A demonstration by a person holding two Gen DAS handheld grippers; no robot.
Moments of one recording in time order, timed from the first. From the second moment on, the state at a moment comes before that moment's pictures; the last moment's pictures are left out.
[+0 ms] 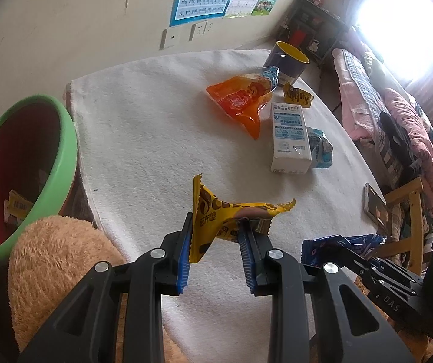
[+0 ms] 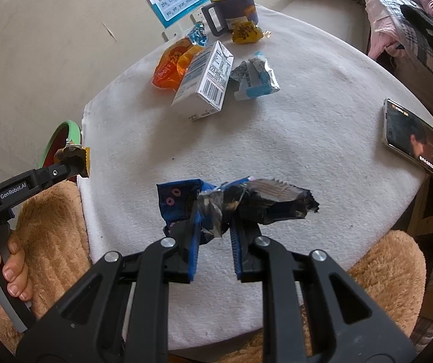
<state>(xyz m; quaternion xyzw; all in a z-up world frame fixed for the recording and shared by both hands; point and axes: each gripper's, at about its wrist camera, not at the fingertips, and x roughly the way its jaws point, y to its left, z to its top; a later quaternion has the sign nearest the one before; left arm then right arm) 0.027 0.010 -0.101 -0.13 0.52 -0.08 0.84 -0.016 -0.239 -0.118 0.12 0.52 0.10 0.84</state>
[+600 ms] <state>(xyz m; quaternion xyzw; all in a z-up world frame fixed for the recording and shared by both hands) 0.024 0.023 -0.098 -0.15 0.51 -0.08 0.84 -0.011 -0.213 -0.105 0.09 0.51 0.12 0.84</state>
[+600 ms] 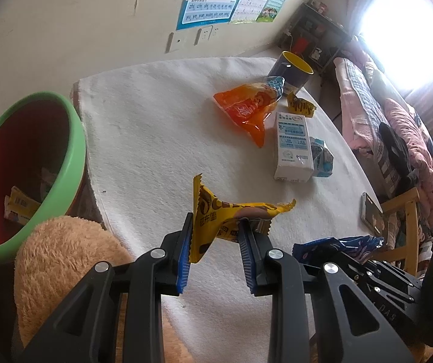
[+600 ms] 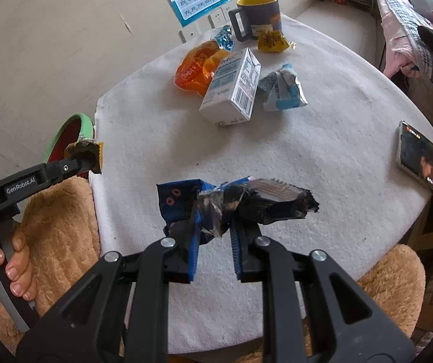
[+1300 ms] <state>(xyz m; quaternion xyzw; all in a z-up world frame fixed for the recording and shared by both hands) 0.015 0.115 -0.064 -0.21 0.44 0.00 0.87 0.017 -0.129 -0.066 0.04 0.49 0.19 0.85</state>
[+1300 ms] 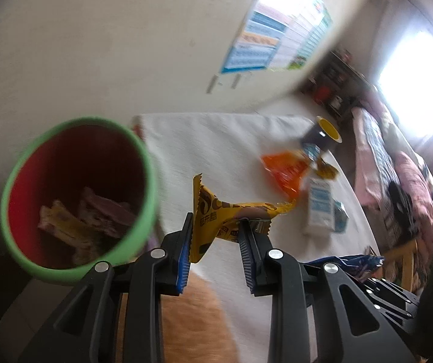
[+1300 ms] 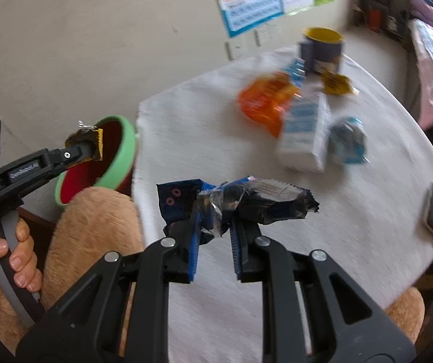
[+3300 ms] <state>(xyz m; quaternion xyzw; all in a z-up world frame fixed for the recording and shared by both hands) 0.000 0.164 -0.095 -0.21 0.46 0.09 0.86 0.130 -0.250 -0.095 0.10 0.48 -0.02 0.87</state>
